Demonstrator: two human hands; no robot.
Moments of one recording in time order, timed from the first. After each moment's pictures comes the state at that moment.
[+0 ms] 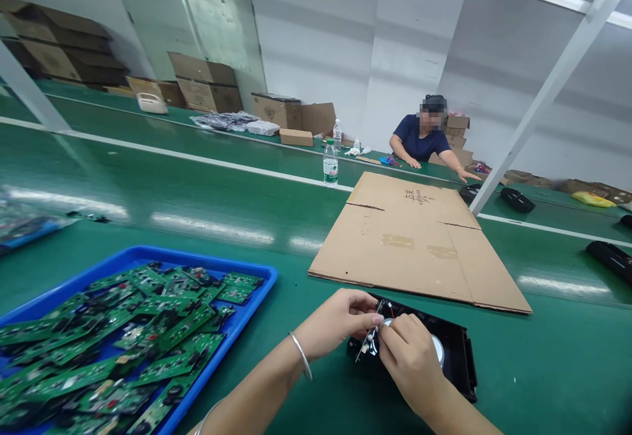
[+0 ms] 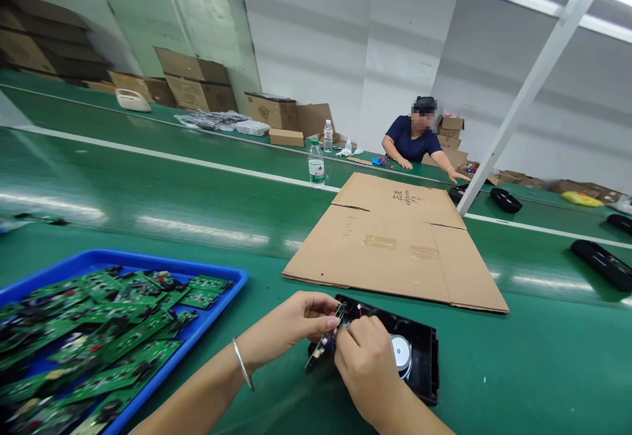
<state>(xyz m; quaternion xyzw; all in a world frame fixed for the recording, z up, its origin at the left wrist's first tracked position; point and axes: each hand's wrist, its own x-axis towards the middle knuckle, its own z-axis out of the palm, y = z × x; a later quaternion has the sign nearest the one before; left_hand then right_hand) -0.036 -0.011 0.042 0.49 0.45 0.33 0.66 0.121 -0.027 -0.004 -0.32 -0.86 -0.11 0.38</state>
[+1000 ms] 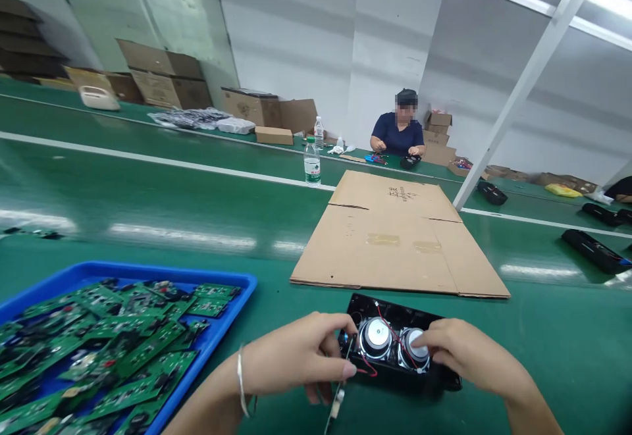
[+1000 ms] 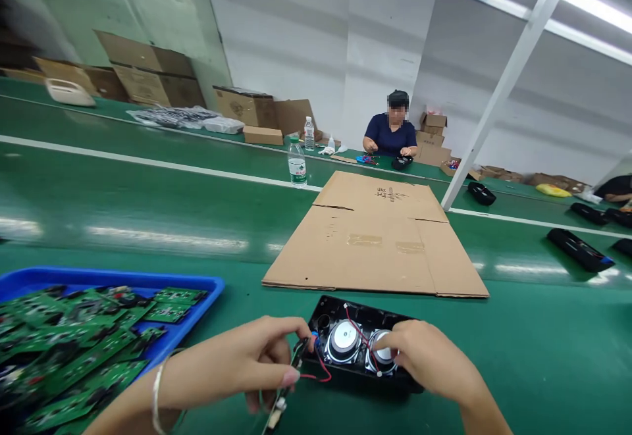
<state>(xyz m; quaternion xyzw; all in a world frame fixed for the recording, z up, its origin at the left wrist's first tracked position) -0.057 -0.033 0.061 0.59 0.46 0.11 0.65 0.208 -0.032 0.062 -0.45 -0.87 0.21 0.00</state>
